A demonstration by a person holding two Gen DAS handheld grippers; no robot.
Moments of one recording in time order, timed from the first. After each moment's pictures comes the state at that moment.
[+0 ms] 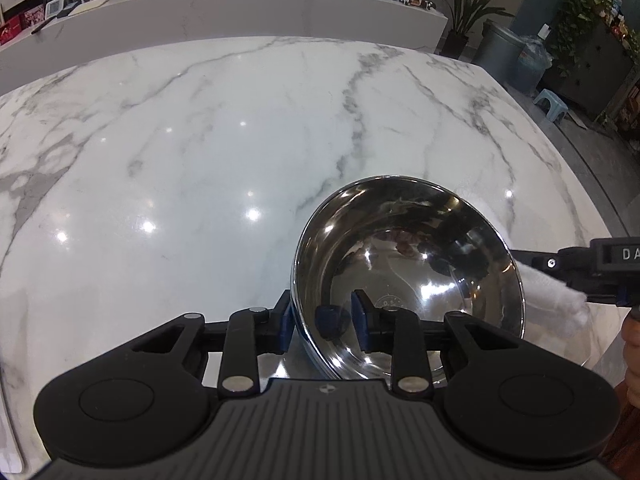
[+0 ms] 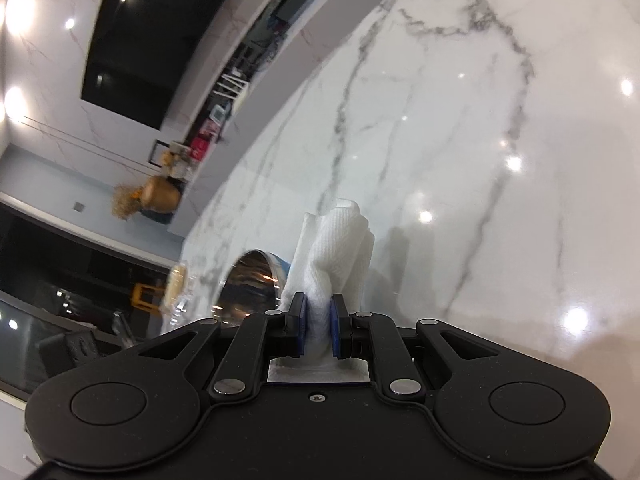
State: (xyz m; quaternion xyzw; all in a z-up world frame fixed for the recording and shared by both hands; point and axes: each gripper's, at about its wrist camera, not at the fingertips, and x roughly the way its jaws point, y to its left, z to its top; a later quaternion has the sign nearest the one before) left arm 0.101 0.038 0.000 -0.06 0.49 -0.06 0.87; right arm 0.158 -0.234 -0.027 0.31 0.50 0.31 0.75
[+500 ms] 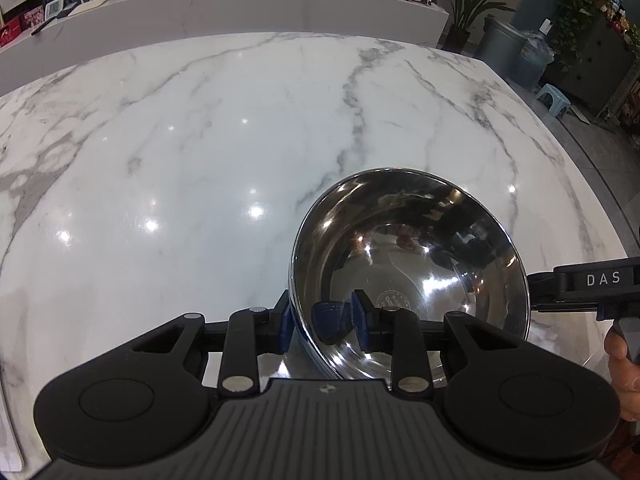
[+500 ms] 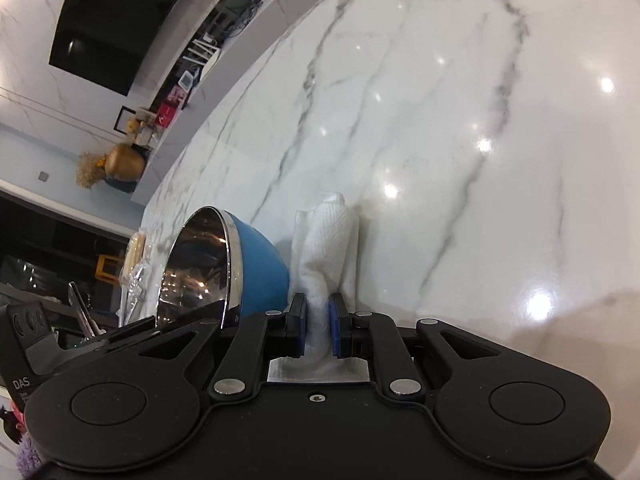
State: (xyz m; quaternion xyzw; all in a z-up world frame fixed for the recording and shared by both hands) left arm 0.100 0.039 -0.003 -0.07 0.50 -0.06 0.86; right arm 0.155 -0.218 -0.041 0.27 0.54 0.29 0.74
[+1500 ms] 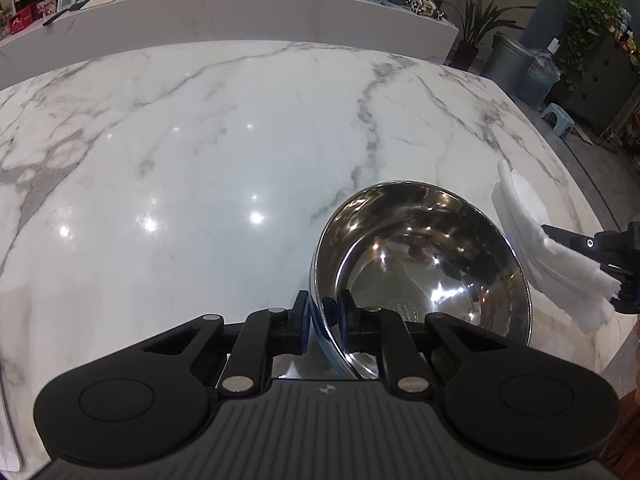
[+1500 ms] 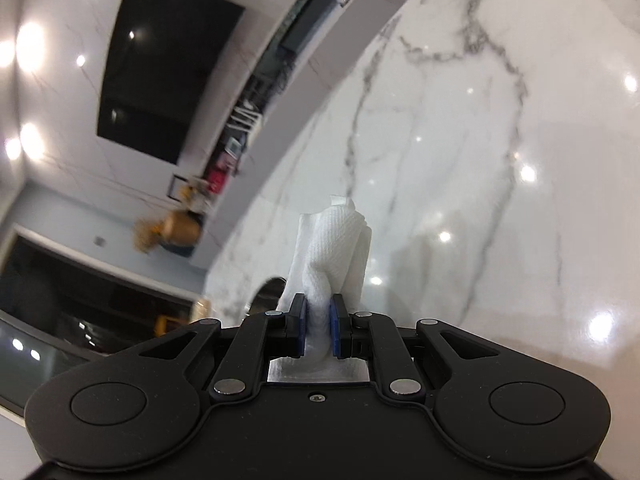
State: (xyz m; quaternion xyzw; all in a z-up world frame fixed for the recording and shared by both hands) left arm 0.105 0.048 0.001 -0.08 0.48 -0.05 0.87; right arm 0.156 -0.252 -0.021 0.39 0.45 0.32 0.74
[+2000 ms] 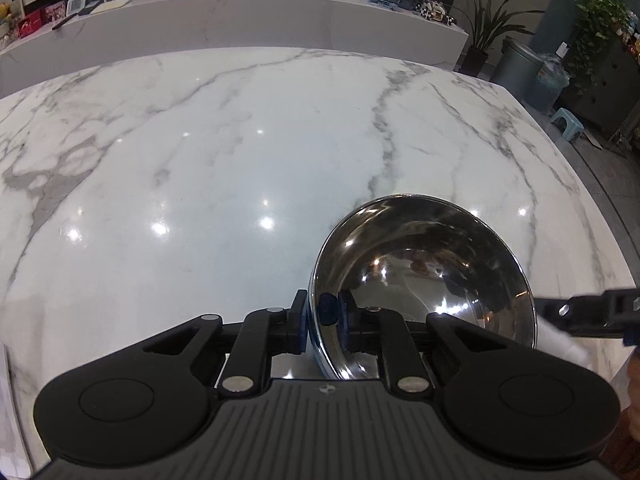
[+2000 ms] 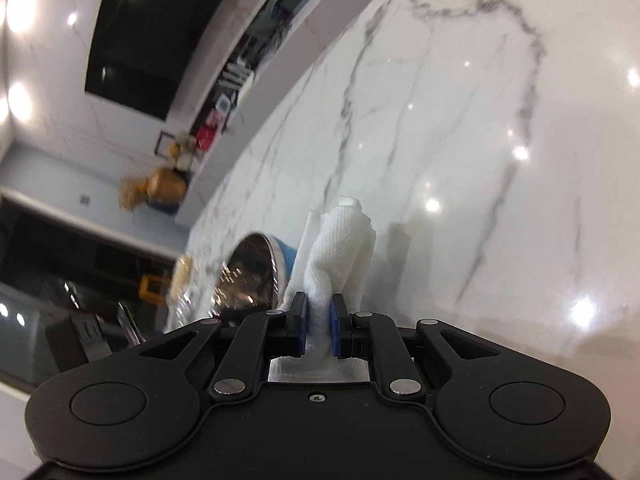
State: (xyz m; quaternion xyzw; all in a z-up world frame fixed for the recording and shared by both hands) left arm 0.108 0.054 0.002 -0.08 0.48 -0.04 0.88; right arm 0.156 -0.222 -0.030 0.31 0.51 0.32 0.73
